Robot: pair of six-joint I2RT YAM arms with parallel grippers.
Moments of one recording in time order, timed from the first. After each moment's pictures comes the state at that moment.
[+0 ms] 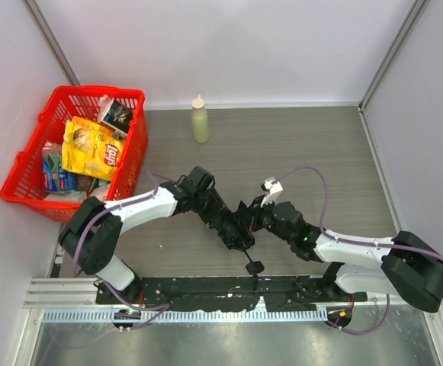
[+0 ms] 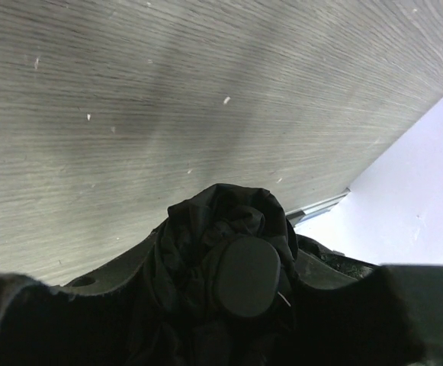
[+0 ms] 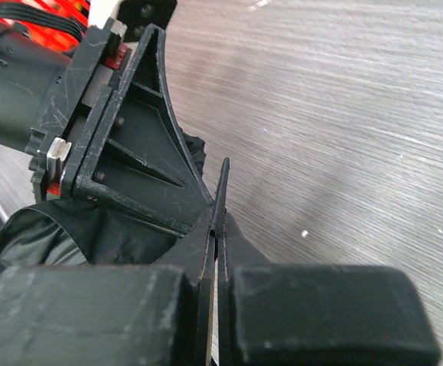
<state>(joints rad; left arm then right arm) -0.71 1.56 0.89 -0.36 0.30 -1.37 0.87 1.16 0.30 0.62 0.10 0.56</state>
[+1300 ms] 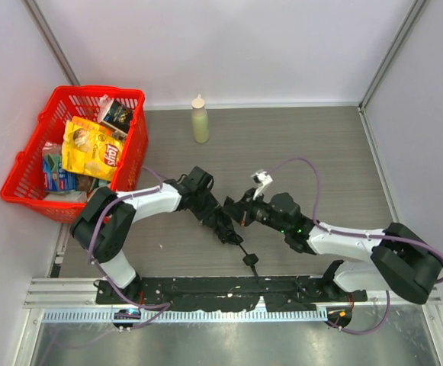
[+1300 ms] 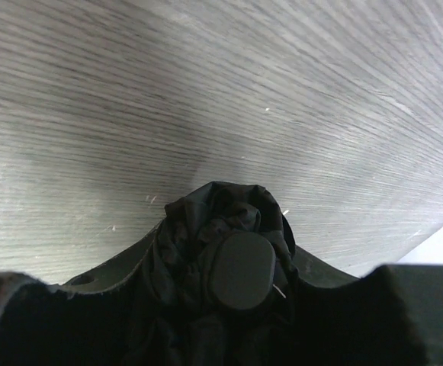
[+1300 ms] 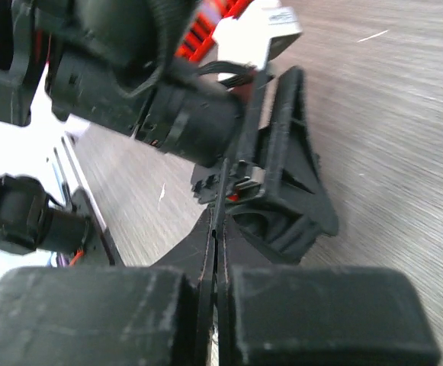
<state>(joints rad) -0.68 1.67 0.88 -0.32 0.11 -1.31 0.84 1.23 0.37 0.73 -0.11 0.62</state>
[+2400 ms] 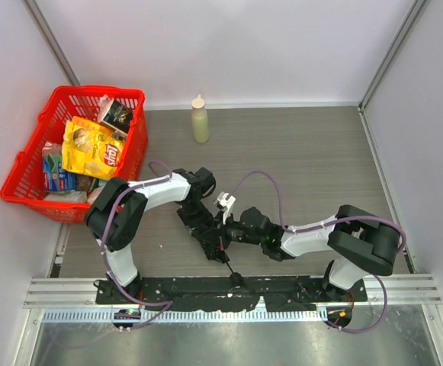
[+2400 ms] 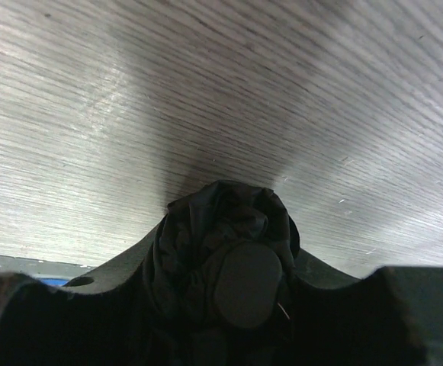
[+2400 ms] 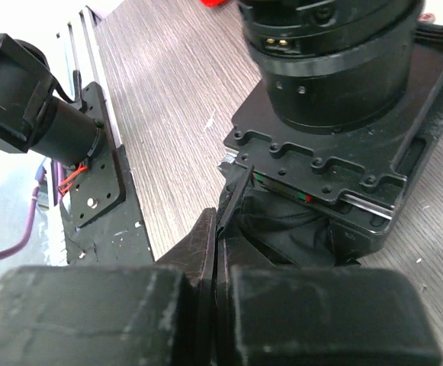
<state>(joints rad) -0.67 1.83 1.07 -0.86 0.17 -1.24 1.09 1.57 0.49 0.84 -0.20 0.47</state>
